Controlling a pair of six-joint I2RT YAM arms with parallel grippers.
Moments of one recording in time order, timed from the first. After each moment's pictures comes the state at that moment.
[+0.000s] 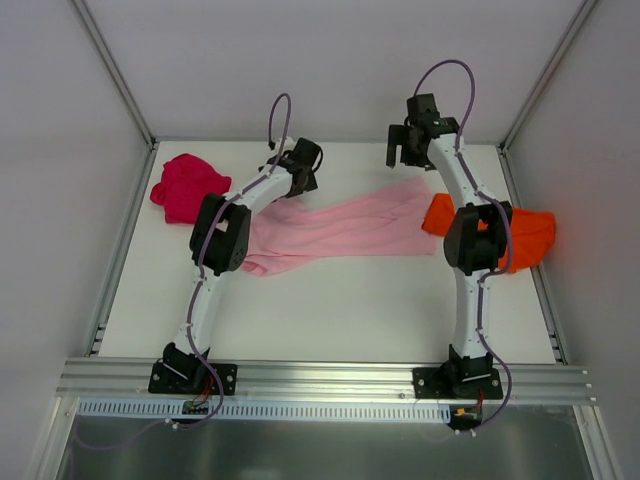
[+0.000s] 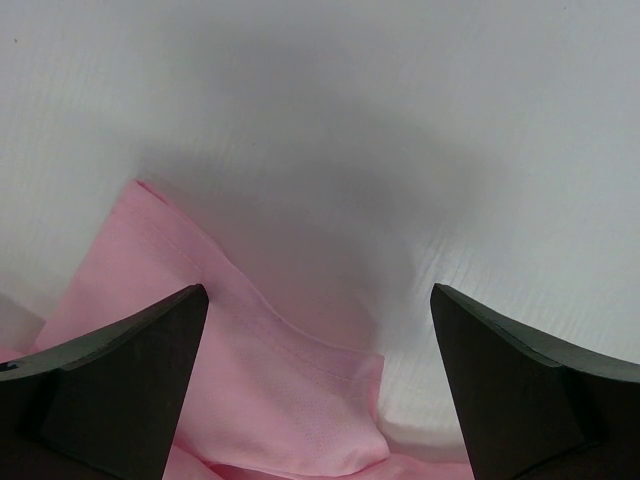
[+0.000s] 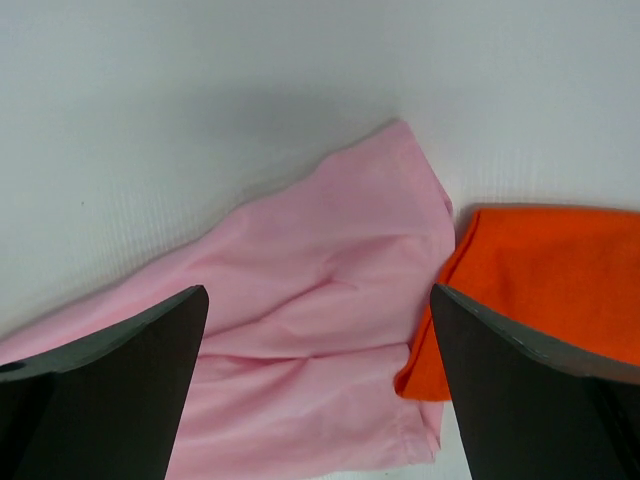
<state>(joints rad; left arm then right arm) -0.48 2.37 1.99 -0.66 -0.52 -0.72 0.23 2.20 2.16 -0.91 0.20 0.21</state>
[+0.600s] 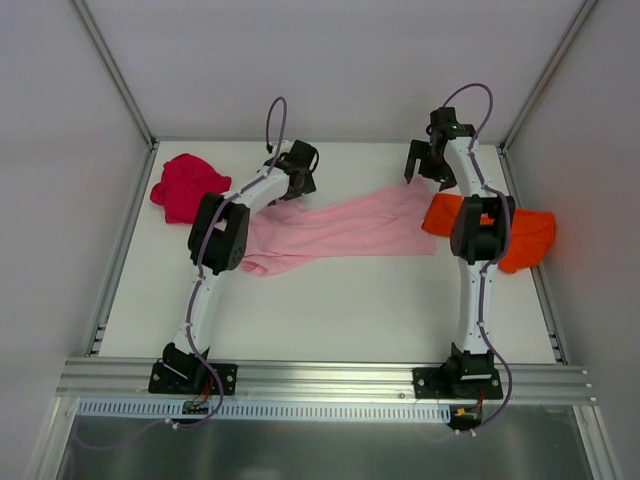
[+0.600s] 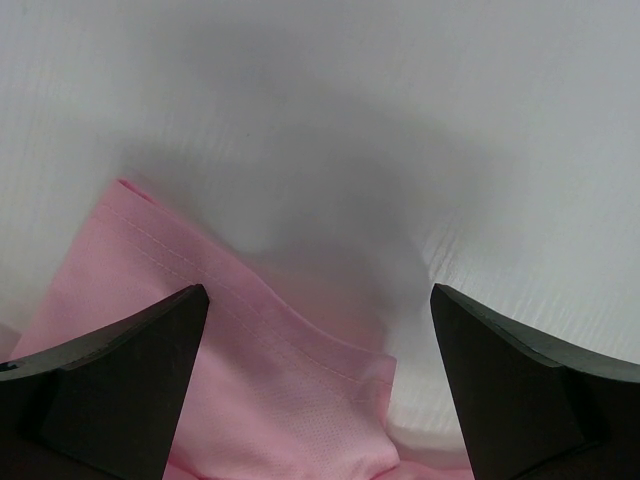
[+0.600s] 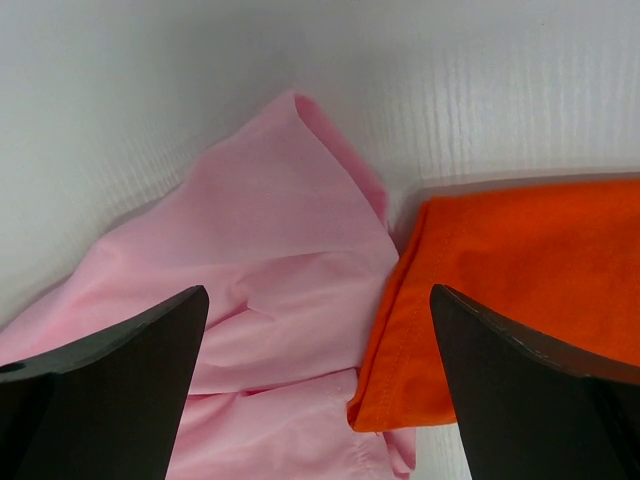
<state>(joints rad) -0.46 2.37 1.95 -0.62 -0.46 -0.72 0.08 2.41 2.31 -1.04 0.08 0.26</state>
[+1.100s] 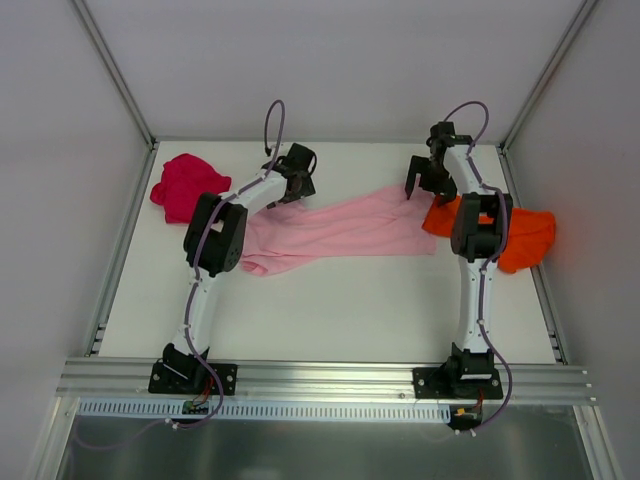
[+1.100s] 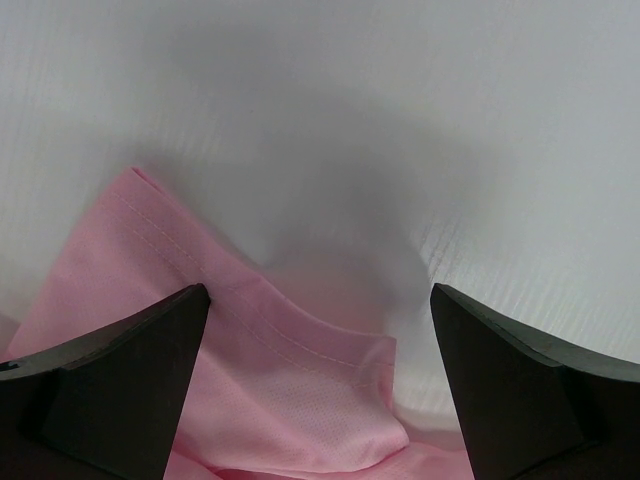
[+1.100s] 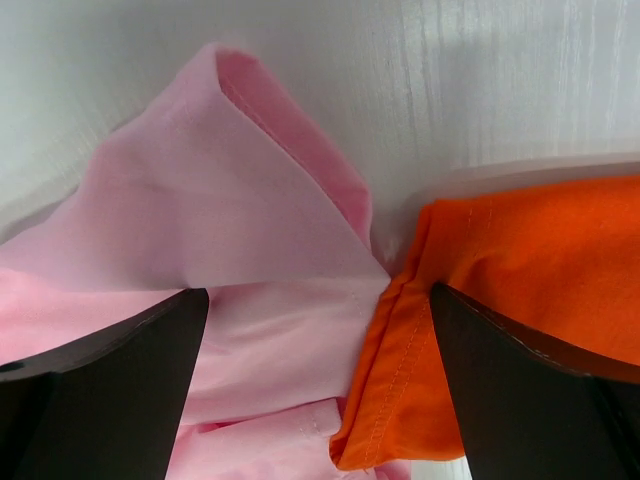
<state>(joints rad) -0.46 2.32 1.86 -0.56 -0.43 -0.72 0.05 2.46 2.23 -1.04 0.04 0.26</state>
